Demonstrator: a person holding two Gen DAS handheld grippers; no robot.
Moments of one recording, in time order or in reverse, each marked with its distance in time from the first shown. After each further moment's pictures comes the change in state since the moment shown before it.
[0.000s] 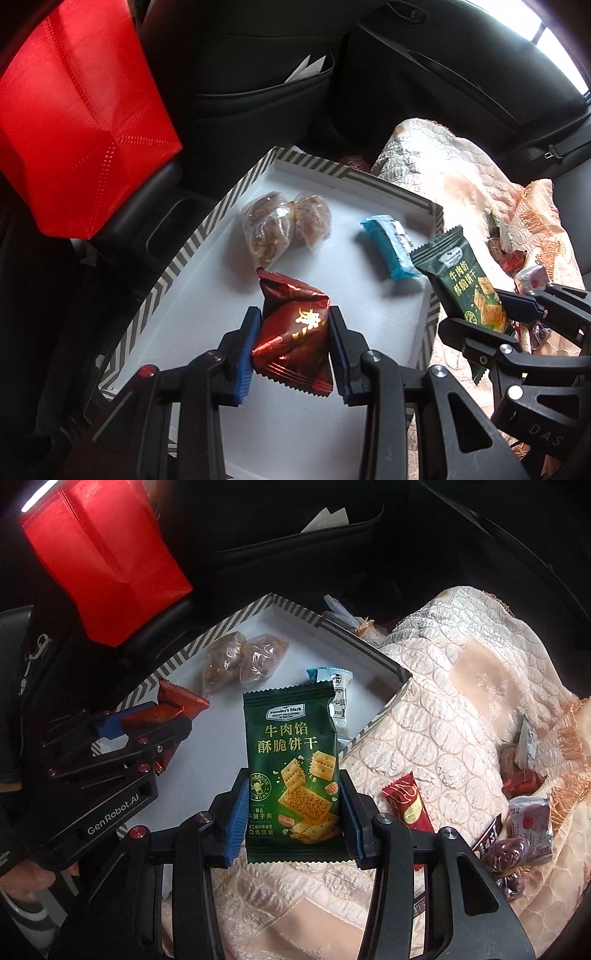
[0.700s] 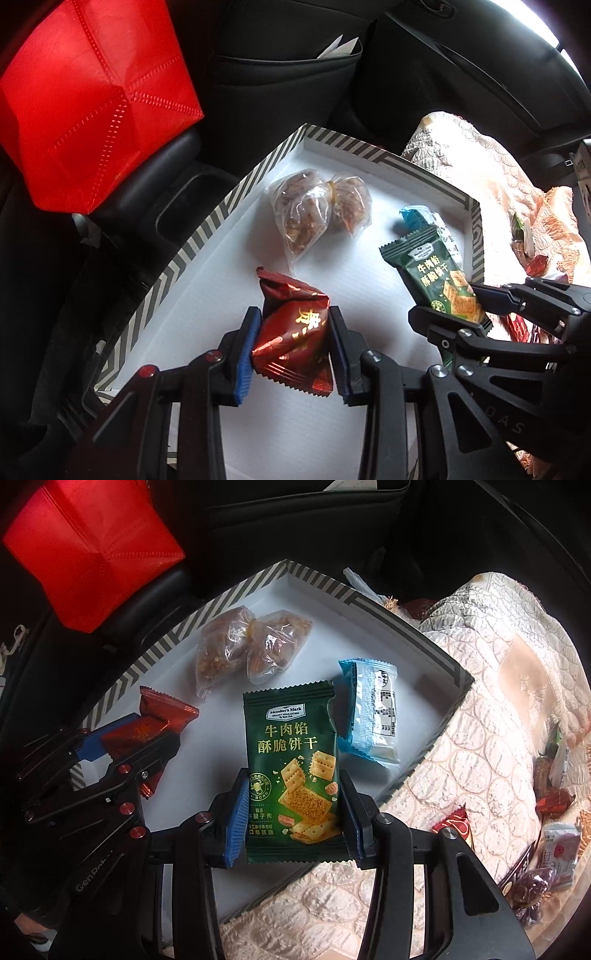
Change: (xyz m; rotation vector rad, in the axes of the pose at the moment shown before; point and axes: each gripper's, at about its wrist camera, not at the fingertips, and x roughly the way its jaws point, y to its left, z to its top) left arm 0.026 0.019 -0.003 -0.048 0.046 0.031; right arm 0.065 0.020 0.028 -0.017 0.099 0.004
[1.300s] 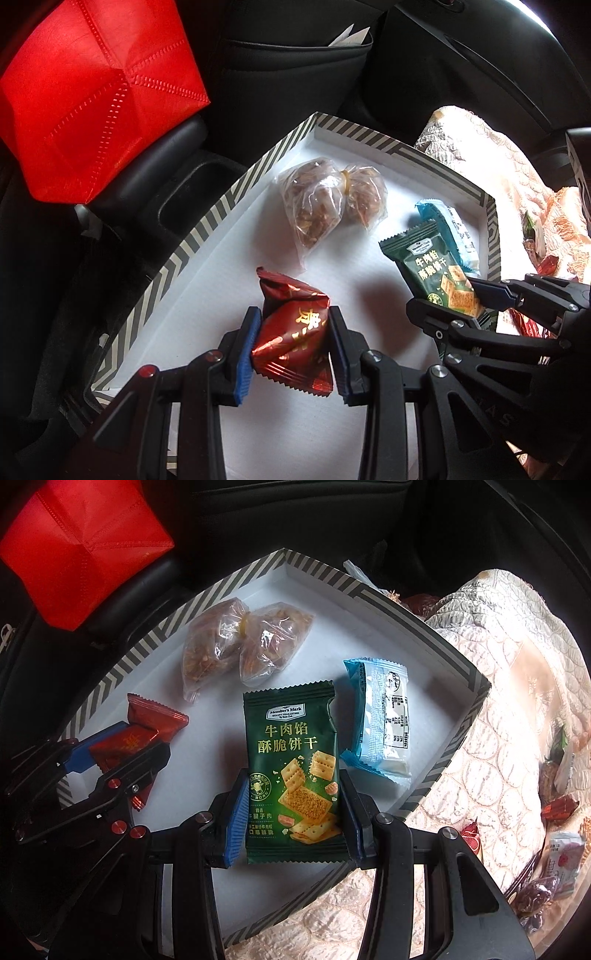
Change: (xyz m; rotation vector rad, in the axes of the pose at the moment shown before) left arm 0.012 0.003 0.000 -0.012 0.030 0.026; right arm 0.024 0.004 0.013 0.004 0.027 -0.021
